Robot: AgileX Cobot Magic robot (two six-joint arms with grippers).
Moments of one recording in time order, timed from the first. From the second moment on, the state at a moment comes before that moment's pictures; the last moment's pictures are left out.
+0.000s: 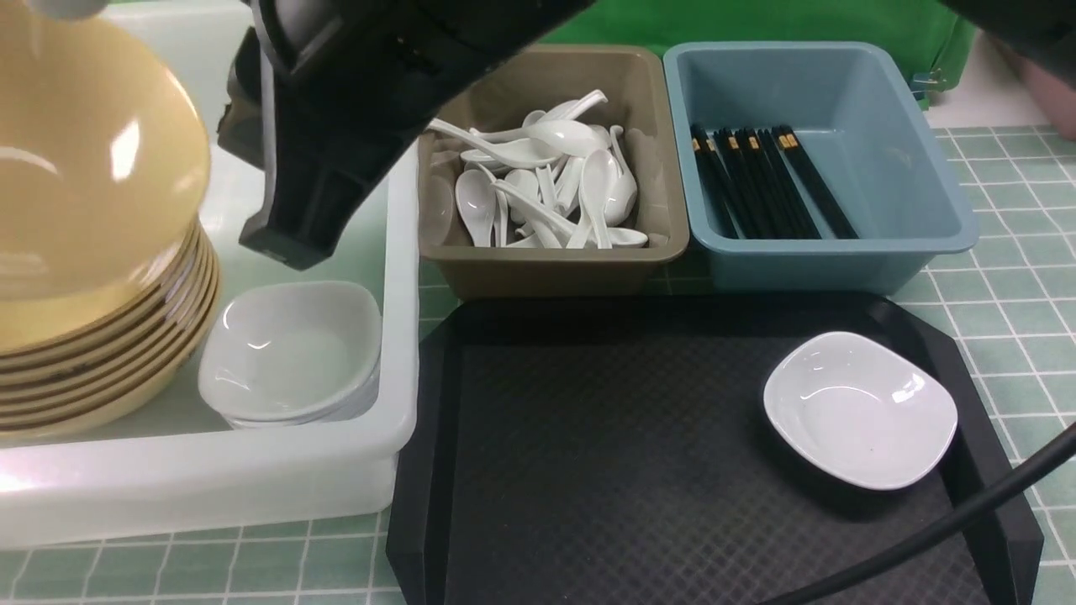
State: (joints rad) right arm 0.96 1.81 -2.11 0.11 1.04 -0.50; left arm 0.61 1.45 -1.37 -0.41 1.02 0.21
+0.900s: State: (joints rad) right arm 0.83 1.80 -2.11 0.13 1.25 -0.53; left arm 0.55 1.35 -1.50 -0.28 1.06 0.13
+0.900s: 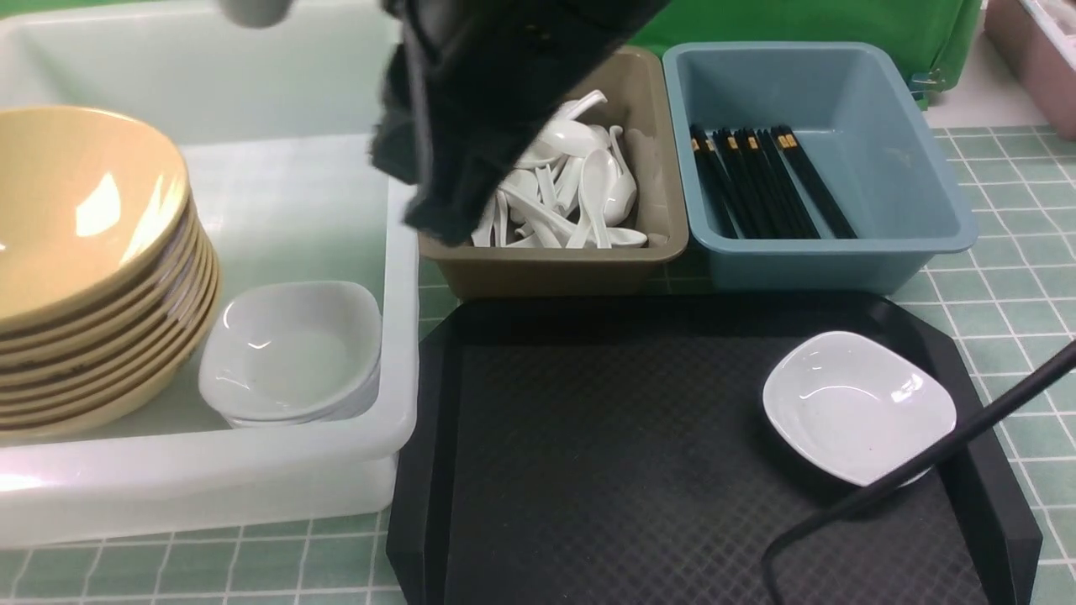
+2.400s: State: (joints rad) right arm 0.41 0.88 -1.00 -0.14 1.22 -0.16; left arm -0.81 2.37 -2.02 -0.26 0.86 0.08
